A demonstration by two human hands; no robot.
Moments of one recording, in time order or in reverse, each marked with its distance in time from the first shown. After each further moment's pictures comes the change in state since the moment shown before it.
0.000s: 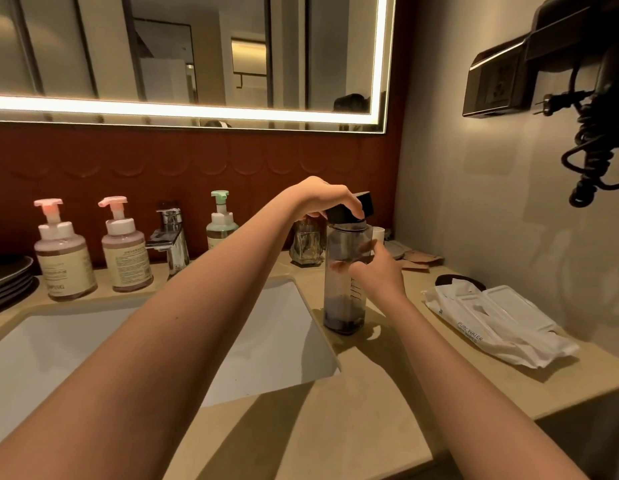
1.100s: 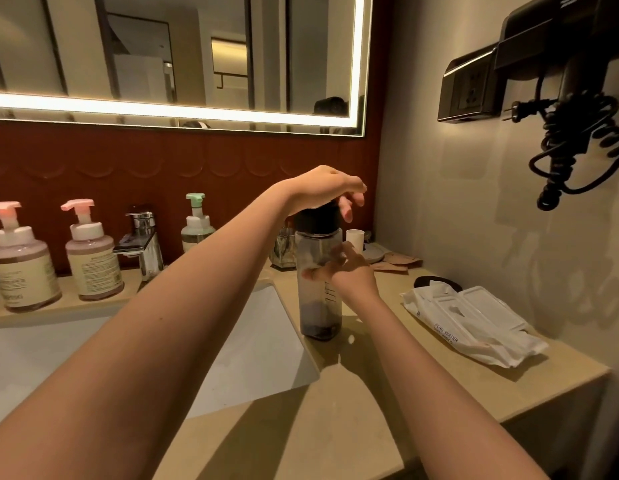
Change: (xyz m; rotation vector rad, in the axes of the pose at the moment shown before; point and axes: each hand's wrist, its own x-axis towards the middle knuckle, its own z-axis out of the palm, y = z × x) left_hand 0.001 0.024 0.007 -0.041 -0.093 0.303; right_hand 0.009 0.003 0.007 0.060 -0.055 0.091
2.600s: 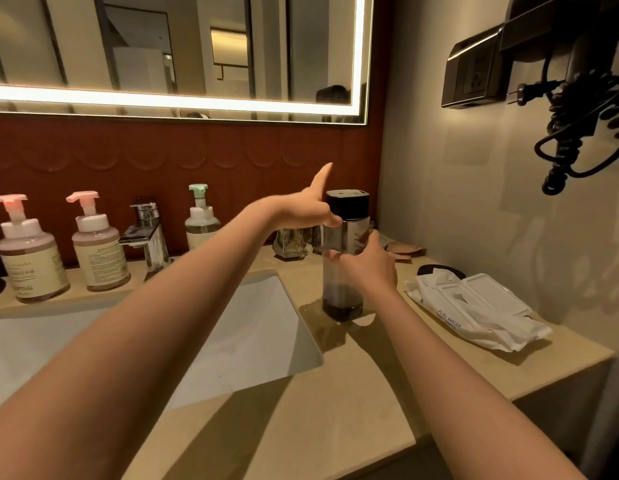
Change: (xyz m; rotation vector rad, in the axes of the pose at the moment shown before) left_hand -0.011 -0.036 0.010 0.044 -0.087 -0.116; right_hand -0.003 0.004 -0.018 -0.182 0.155 -0.070
